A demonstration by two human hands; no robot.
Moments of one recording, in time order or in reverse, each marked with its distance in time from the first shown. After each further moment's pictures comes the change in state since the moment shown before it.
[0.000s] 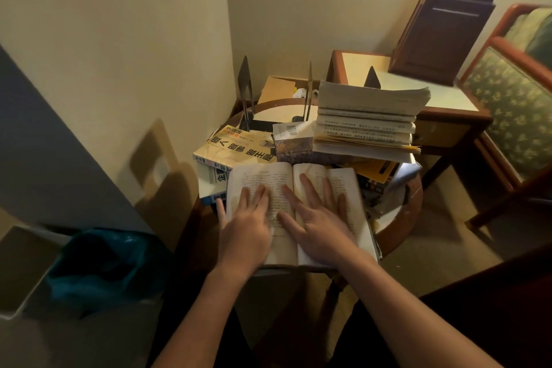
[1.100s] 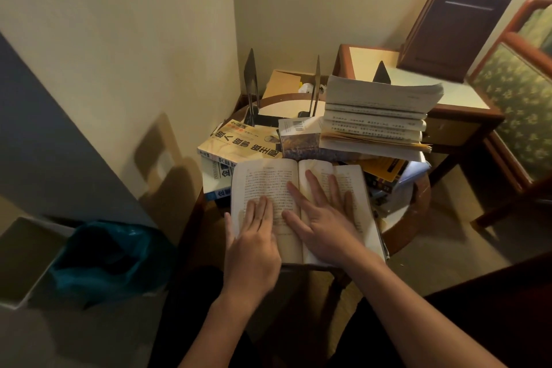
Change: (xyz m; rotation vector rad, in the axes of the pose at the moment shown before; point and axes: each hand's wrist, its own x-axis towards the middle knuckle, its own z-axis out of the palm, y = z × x) left_hand -0.032 0.004 0.013 -0.098 0.059 -0.024; right_hand 0.003 0.003 0.004 -0.024 0.000 -0.010
